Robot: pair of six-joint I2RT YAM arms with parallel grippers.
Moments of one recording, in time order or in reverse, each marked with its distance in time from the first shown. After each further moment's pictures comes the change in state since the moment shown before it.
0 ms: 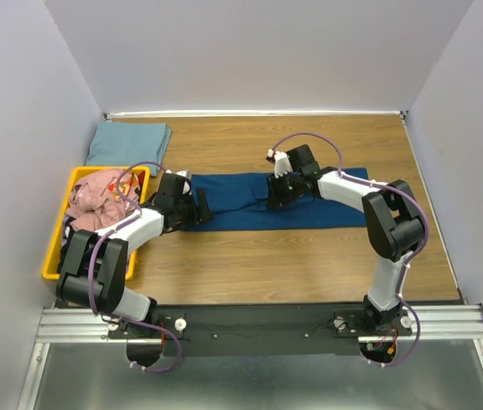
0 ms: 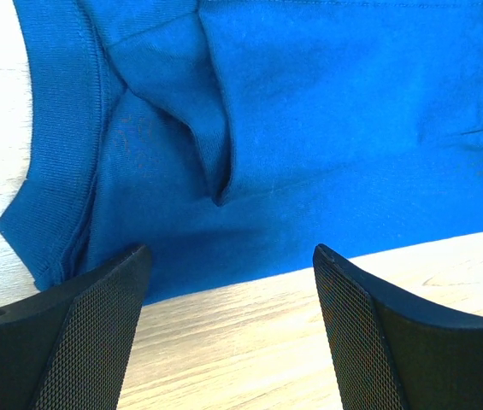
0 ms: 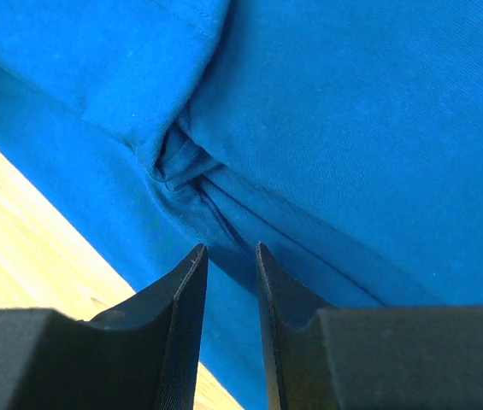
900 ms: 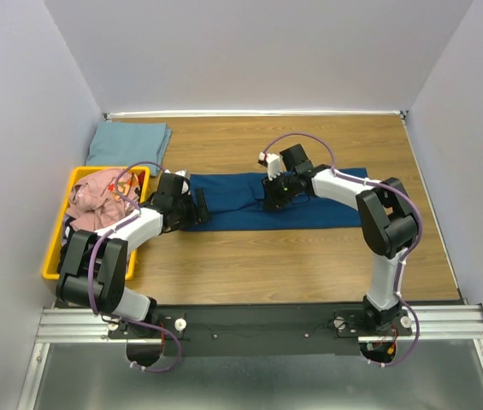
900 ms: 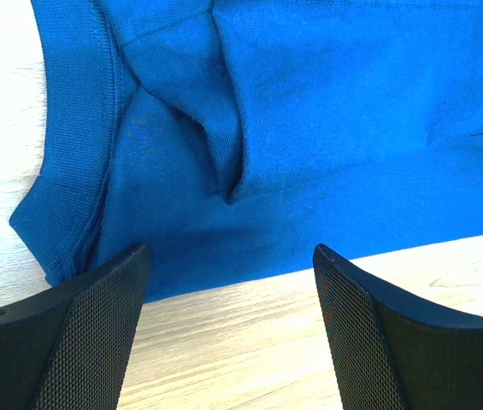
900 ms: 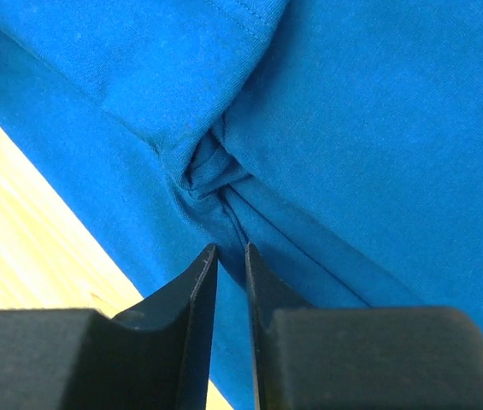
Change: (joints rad) left arm 0.012 0.000 0.004 -0.014 -0.003 0.011; right arm 0.030 0.048 0.062 -0.058 -0.031 -0.093
